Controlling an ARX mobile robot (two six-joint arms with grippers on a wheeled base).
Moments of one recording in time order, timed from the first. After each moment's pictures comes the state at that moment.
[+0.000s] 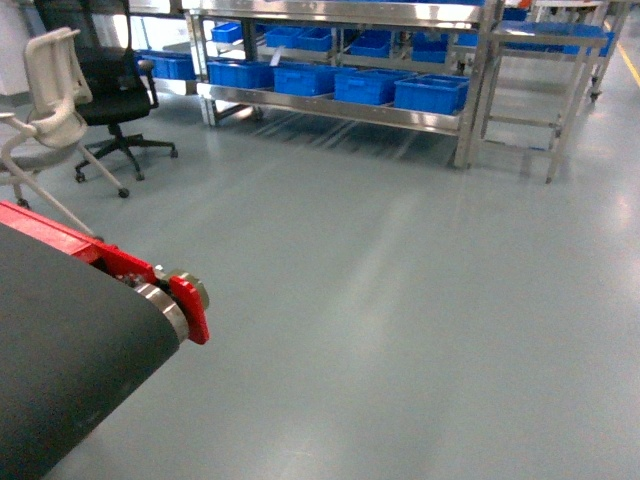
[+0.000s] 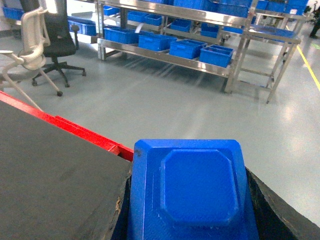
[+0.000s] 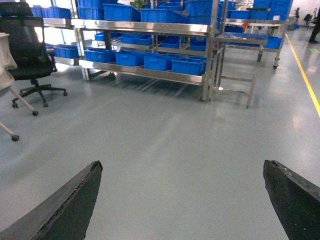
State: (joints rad) left arm -0.21 0.33 0.37 -0.13 -0.18 -0.12; right arm 0.00 0.01 0.01 -0.01 0.00 0.00
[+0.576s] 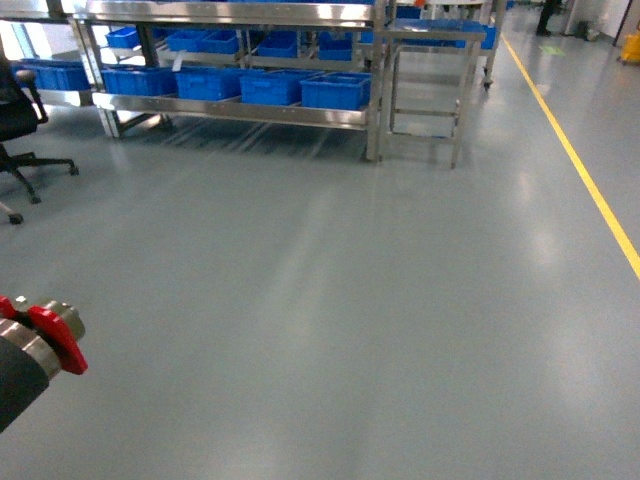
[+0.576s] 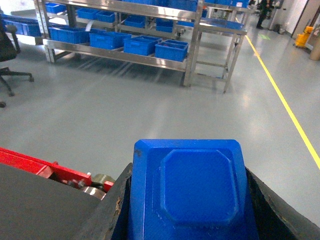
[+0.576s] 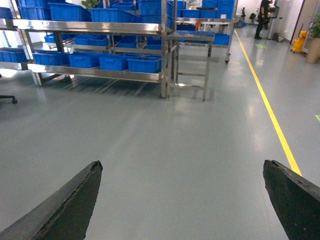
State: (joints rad) left arm -0.21 0.33 0.37 -0.13 -0.18 -0.12; right arm 0.00 0.01 0.01 -0.01 0.00 0.00
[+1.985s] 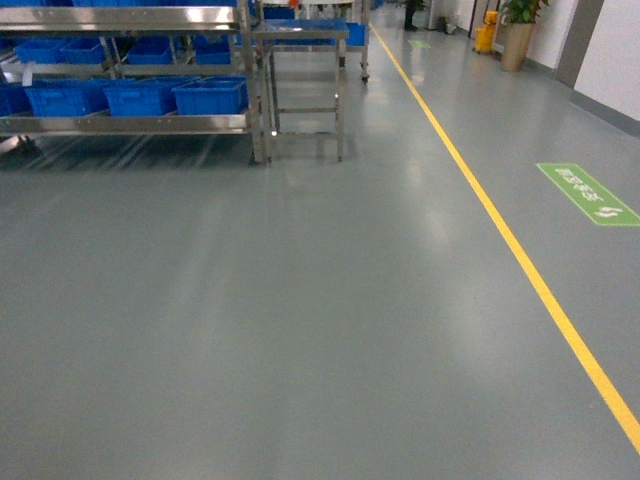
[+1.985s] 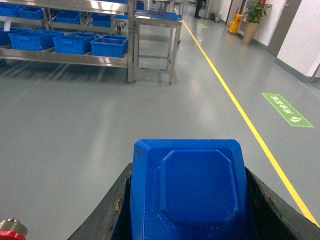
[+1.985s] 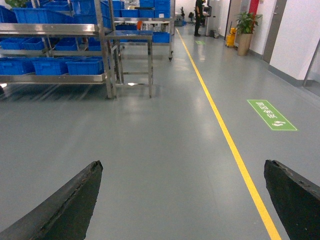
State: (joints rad) left arm -0.21 0.33 0.37 -0.13 -0.18 -0.12; right arm 0.00 0.01 0.01 -0.01 0.00 0.00
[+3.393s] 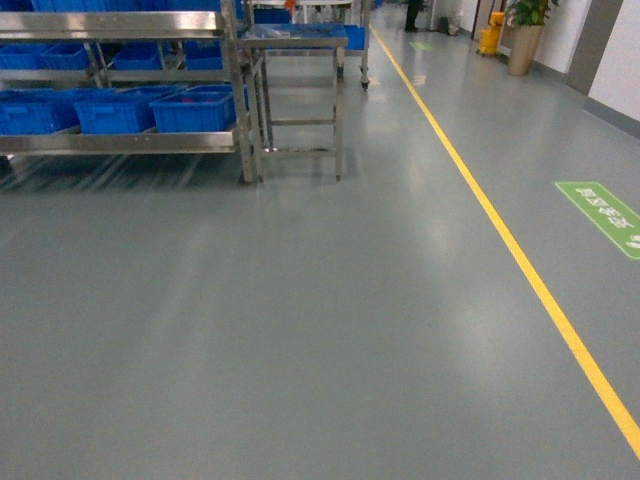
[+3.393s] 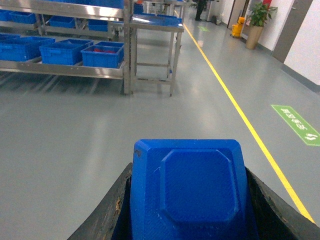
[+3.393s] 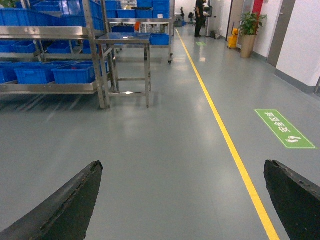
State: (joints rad) left arm -0.21 0.33 0.37 -0.13 -0.18 -0.12; right arm 0.00 0.01 0.01 0.00 0.00 0.00
